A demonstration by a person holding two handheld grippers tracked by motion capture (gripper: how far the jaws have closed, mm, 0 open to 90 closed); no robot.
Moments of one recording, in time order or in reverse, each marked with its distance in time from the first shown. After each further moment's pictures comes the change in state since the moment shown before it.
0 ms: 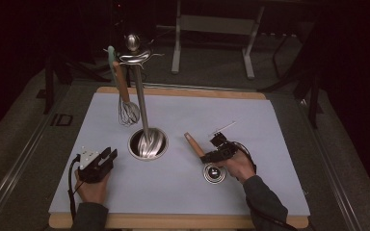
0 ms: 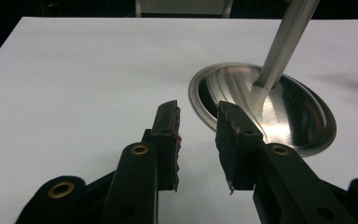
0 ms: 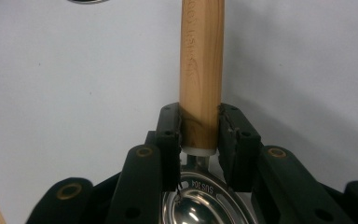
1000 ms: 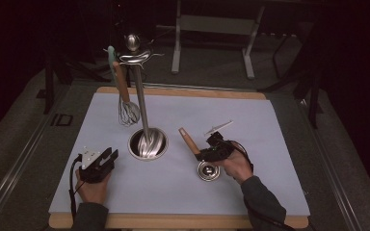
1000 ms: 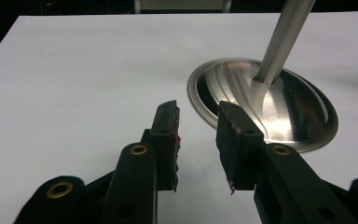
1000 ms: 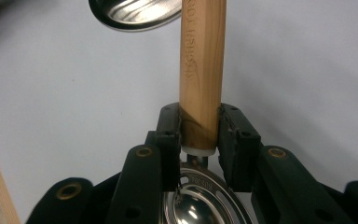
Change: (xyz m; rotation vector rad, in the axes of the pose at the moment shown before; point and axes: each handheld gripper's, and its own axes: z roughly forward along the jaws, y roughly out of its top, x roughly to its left) left arm -0.002 0.000 0.002 0.014 0.002 0.019; right arm 0.022 0.008 -0.010 -0.088 0.001 -0.105
